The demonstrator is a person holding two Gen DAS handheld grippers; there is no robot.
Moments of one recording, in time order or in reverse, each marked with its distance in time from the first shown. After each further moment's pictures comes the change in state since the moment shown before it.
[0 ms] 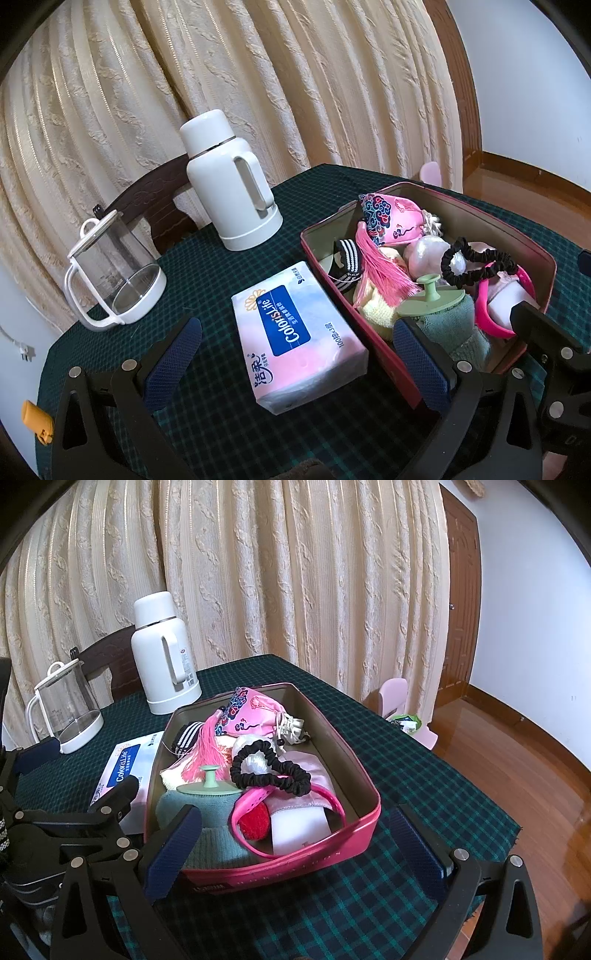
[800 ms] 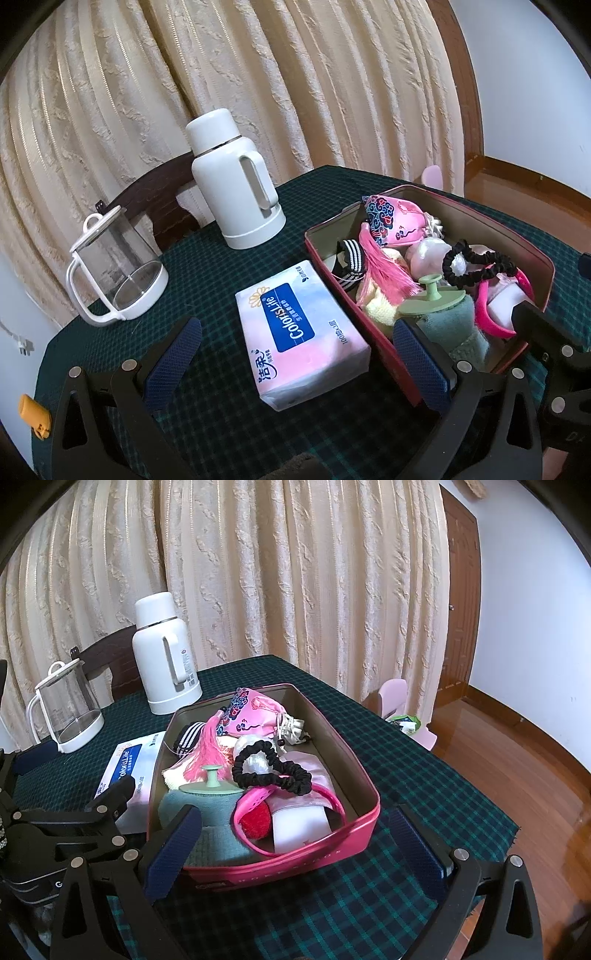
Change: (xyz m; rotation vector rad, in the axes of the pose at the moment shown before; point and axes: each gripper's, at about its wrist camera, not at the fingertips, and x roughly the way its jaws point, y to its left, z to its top) left arm -0.003 0.005 -0.003 -0.017 -0.002 0.000; right arm -0.001 0.001 -0.001 -0.001 -0.002 -0.001
